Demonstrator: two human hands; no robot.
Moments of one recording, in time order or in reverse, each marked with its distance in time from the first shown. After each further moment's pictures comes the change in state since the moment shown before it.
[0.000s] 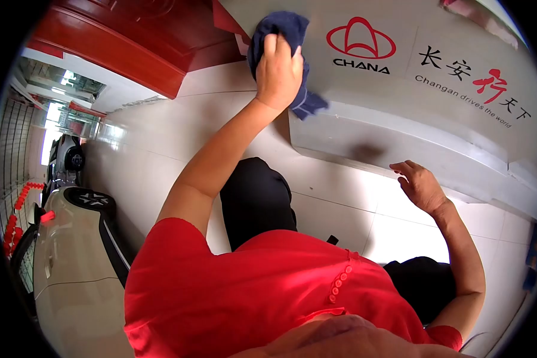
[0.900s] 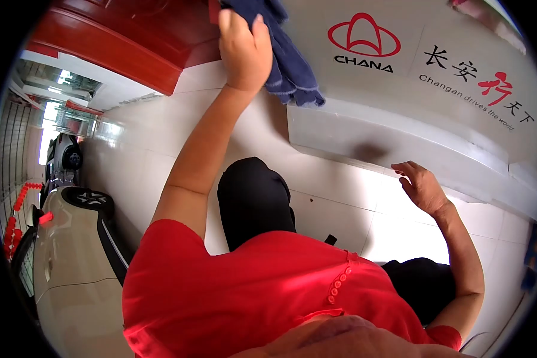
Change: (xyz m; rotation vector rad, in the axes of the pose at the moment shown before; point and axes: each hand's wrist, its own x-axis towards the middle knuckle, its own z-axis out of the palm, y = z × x) left_hand 0.037 -0.023 -0.028 0.031 0.169 -0.037; right_hand 0.000 0.005 0.002 0.078 0.007 0.029
